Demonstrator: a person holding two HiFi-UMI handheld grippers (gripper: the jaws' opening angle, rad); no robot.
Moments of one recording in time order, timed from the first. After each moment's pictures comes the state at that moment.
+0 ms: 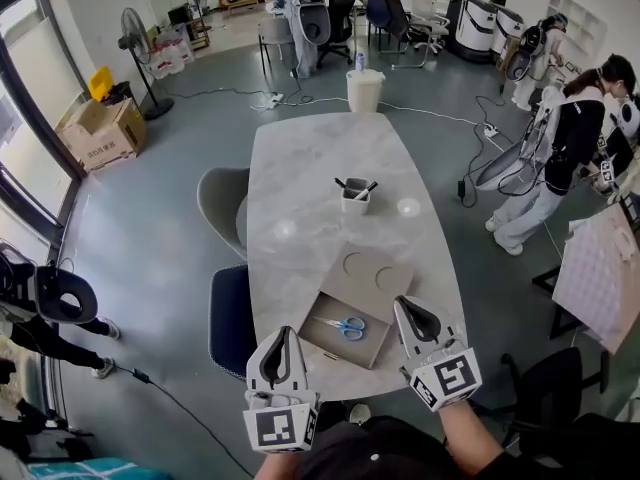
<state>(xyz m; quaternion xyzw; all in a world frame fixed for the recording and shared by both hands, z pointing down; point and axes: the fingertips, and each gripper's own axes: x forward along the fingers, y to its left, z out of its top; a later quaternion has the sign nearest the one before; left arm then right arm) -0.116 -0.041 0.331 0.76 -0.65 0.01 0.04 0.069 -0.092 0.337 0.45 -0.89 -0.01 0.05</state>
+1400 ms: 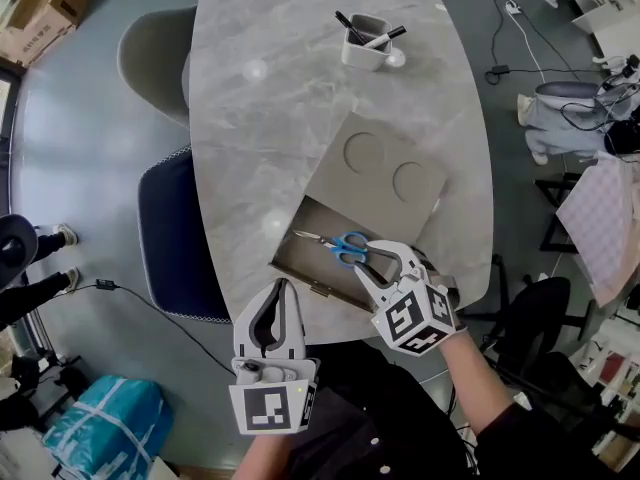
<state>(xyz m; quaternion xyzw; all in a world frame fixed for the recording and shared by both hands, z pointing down) -0.114 -0.086 0.499 0.75 -0.62 0.08 0.20 0.014 -0.094 0.621 0.19 -0.86 0.06 0.48</state>
